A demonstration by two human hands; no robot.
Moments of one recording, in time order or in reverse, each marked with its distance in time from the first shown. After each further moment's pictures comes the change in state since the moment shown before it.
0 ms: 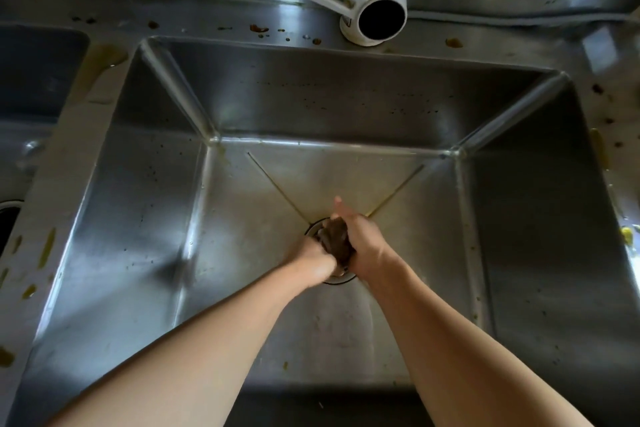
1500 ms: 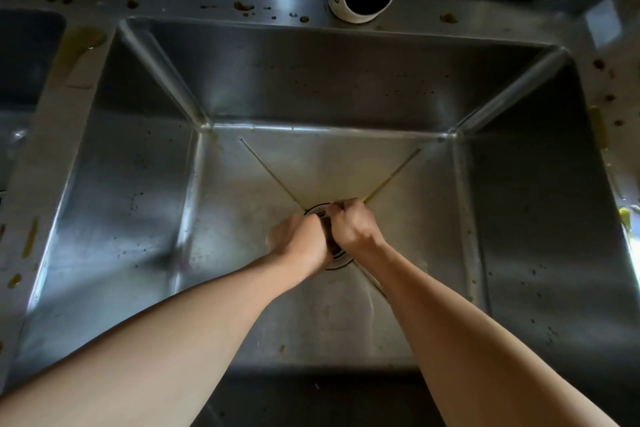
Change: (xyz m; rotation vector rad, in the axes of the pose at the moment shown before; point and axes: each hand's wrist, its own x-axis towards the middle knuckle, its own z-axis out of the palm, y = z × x) left_hand -0.027 0.018 -0.008 0.604 0.276 0.171; right_hand -0.008 -0.005 -0.012 -1.008 0.101 -0.411
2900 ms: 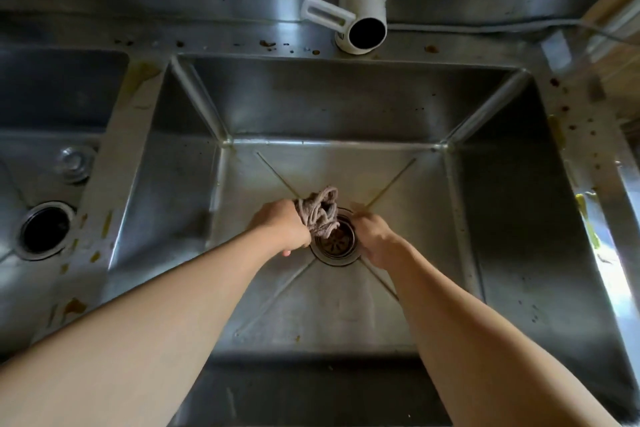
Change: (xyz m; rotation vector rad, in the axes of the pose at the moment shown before) left_hand -0.010 -0.038 -0.048 -0.153 -0.106 -0.086; right_hand -0.021 0.005 -0.006 0.402 -0.143 0.290
